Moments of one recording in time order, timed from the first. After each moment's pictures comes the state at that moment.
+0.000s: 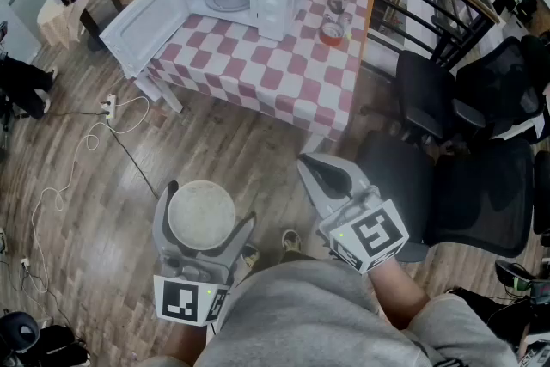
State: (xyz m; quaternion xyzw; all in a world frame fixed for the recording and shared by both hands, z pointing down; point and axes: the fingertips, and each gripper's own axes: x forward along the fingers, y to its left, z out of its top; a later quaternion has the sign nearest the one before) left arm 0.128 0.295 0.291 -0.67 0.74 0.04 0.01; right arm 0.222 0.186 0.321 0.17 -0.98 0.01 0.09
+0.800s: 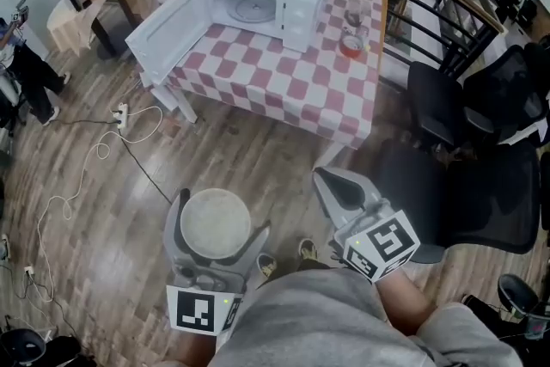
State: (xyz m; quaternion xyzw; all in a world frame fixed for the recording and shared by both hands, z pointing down) left arm 0.073 0.334 0.279 -0.68 0.73 0.03 0.03; right arm 0.175 0.227 0.326 0.19 -0.98 0.05 0.09
